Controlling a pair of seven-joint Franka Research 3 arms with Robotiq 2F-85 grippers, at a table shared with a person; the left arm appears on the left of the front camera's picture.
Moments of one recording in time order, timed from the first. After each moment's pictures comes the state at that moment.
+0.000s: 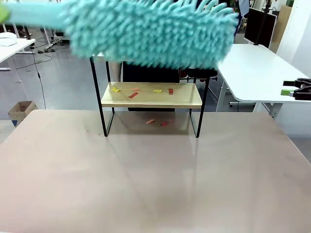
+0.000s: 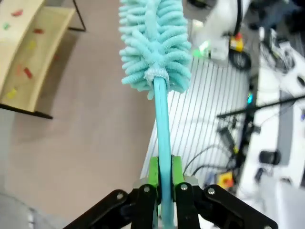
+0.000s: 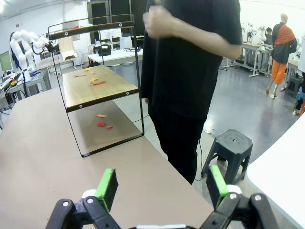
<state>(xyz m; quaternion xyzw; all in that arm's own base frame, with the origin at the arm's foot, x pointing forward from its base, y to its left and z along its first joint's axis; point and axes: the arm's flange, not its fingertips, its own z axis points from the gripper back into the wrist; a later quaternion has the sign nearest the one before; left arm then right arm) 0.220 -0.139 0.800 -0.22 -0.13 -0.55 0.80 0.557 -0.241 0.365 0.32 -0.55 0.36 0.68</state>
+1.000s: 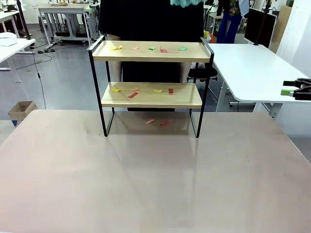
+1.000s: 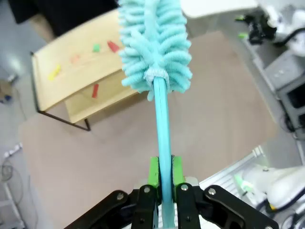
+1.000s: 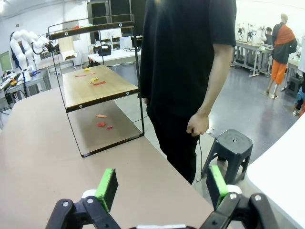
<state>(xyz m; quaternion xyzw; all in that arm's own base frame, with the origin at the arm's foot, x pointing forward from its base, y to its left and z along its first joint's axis) 0.269 -0.389 0.822 -0.09 -0.28 -0.19 0.94 0.557 -0.241 0.365 0.32 -0.55 0.36 0.68</state>
